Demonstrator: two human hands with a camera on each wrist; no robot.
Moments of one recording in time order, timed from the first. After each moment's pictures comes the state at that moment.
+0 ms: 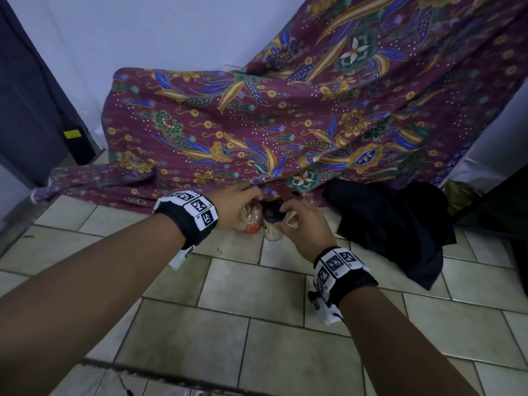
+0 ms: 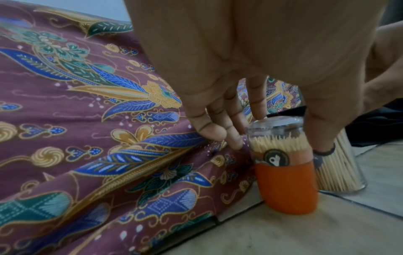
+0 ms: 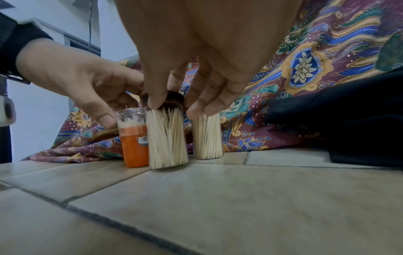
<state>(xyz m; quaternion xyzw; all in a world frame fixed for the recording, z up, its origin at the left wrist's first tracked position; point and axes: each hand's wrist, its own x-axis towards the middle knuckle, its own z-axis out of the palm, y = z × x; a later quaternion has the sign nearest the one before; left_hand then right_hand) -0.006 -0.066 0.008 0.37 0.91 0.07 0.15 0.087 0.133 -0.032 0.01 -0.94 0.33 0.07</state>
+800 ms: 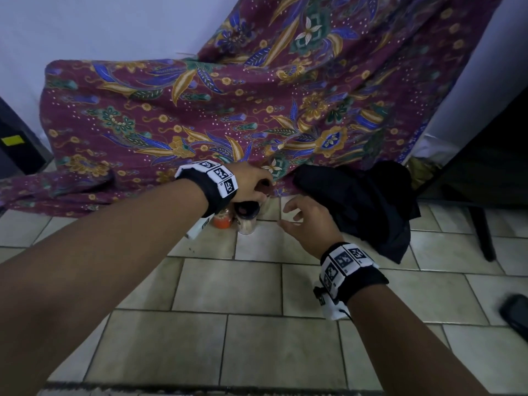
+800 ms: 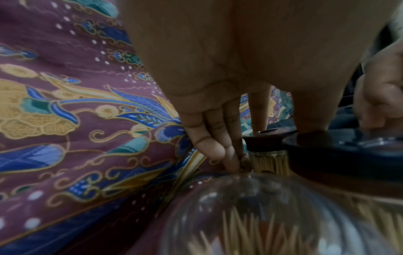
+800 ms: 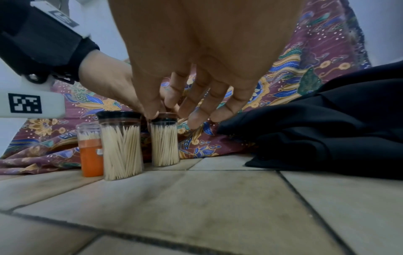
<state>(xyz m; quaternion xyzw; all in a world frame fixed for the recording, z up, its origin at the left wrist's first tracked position) -0.028 0.026 0.030 0.43 0.89 -0.02 0.15 0.120 0.183 -0.030 -0.05 -0.94 0.33 0.07</state>
